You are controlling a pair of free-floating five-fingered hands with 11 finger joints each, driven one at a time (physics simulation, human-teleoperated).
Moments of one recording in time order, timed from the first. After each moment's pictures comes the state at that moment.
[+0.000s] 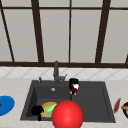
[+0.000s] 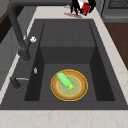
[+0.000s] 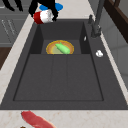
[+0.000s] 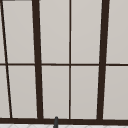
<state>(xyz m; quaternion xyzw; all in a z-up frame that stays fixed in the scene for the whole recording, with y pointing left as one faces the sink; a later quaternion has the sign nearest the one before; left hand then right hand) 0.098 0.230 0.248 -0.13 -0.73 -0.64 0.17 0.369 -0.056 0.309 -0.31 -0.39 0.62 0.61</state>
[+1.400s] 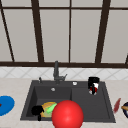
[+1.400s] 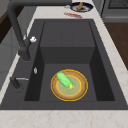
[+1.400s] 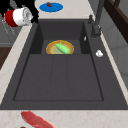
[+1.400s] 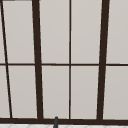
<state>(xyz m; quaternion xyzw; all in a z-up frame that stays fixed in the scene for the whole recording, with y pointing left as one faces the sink) 0.098 0.230 0.248 -0.13 -0.73 -0.64 0.17 0.314 -0.217 0.377 -0.30 -0.40 0.62 0.61</state>
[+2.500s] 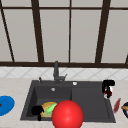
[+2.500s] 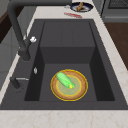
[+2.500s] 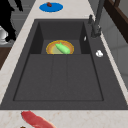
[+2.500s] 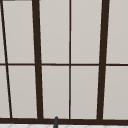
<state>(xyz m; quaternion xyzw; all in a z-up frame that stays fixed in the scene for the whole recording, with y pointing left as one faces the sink) 0.098 0.230 0.248 -0.13 -0.73 -0.64 0.17 0.280 -0.330 0.385 -0.24 -0.37 0.63 0.64</state>
